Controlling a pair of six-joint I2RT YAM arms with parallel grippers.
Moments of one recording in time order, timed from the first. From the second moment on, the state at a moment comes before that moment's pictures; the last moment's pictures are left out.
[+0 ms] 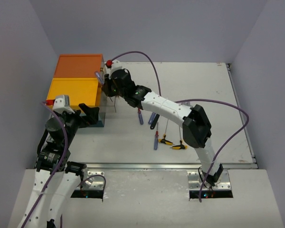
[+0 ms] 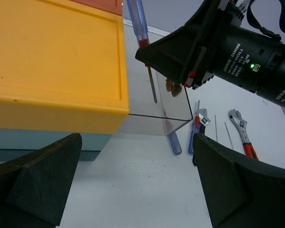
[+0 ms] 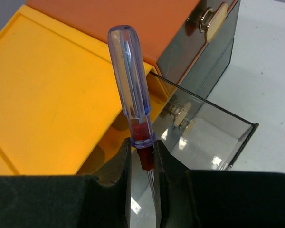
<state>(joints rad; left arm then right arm) -0.14 0.44 0.69 -0.45 -0.02 -0.41 0.90 2.13 1.89 -0.09 0.15 0.36</state>
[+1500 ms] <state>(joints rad) -0.14 0.45 0.69 -0.45 -0.02 -0.41 0.60 1.94 1.61 -0.40 0.17 0.27</state>
